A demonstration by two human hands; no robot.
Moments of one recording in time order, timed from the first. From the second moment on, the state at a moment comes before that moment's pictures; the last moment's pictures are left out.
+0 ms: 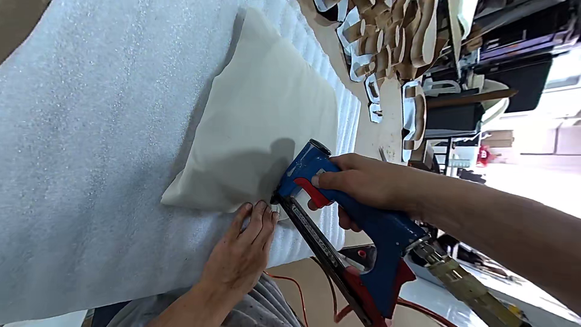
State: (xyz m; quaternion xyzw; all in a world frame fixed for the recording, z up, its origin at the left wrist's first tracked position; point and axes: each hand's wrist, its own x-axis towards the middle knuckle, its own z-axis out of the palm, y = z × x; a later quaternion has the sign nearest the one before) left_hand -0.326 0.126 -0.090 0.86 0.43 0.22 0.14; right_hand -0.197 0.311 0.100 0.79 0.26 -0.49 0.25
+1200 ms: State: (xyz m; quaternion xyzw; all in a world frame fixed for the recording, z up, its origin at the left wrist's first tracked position) left_hand -0.390 0.257 -0.076 0.95 0.20 0.19 0.14; right_hand -0.164 0.282 0.108 0.79 0.21 -0.57 0.08
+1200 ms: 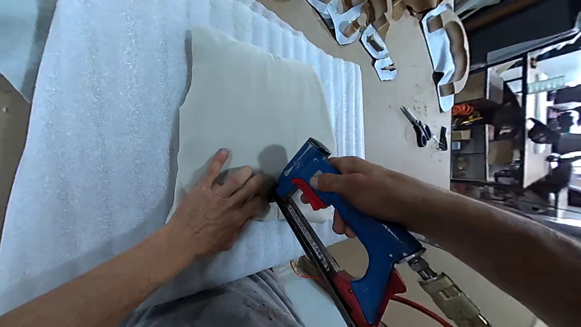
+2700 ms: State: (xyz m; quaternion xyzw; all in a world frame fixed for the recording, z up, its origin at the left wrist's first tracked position) left_hand -0.394 0.264 -0.073 0.91 0.21 0.25 0.24; right_hand -0.178 0.303 0.093 0.79 0.09 -0.60 0.09
